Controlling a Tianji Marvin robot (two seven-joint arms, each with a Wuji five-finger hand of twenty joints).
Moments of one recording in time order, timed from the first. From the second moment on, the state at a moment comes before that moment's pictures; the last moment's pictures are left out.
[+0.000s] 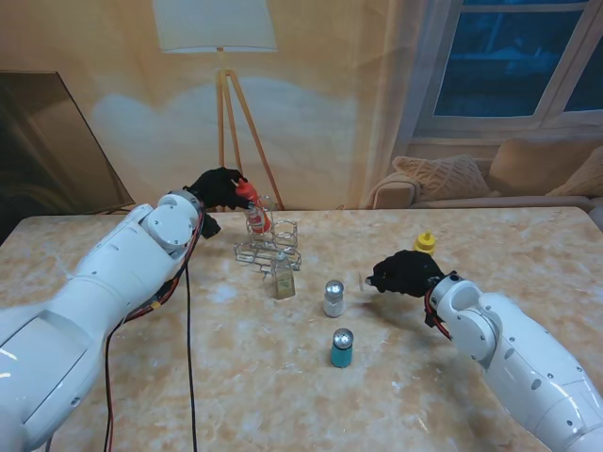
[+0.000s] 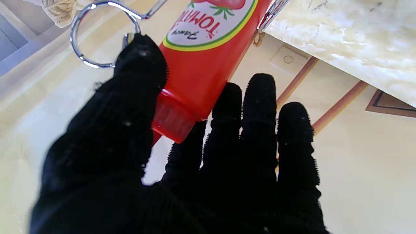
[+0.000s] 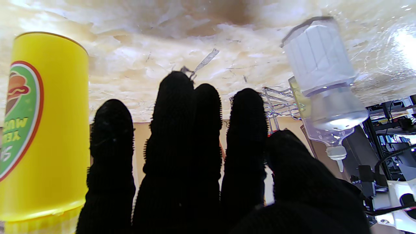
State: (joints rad) left arm 0.61 -1.34 -0.82 -0.45 0.18 -0.24 0.04; right arm -1.23 -1.05 1.05 -1.22 -0.88 -0.27 -0.05; left_hand 0.86 -0.70 0.48 -0.28 0.71 0.13 0.65 0.35 1.04 0.17 0.26 0.71 0.97 0.18 0.48 0.73 0.49 0.20 0.97 0.53; right_hand 0.62 -0.13 0.40 -0.05 0.91 -0.24 0.89 0.65 1.17 -0.06 0.70 0.60 1.20 -0.08 0.79 0.63 0.73 0.18 1.20 0.45
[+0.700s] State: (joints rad) left arm 0.57 -1.35 -0.73 -0.42 0.24 -0.26 0.07; right arm -1.23 -1.05 1.05 -1.21 -0.88 -0.27 -0.05; left_hand 0.87 -0.70 0.48 -0.28 0.71 0.13 0.65 0.35 1.04 0.17 0.26 0.71 0.94 0.18 0.48 0.73 0.45 0.20 0.97 0.53; right_hand 0.62 -0.13 0.40 -0.05 0.91 -0.24 0.89 0.65 1.17 -0.06 0.70 0.60 1.20 -0.08 0.79 0.63 0.73 0.18 1.20 0.45
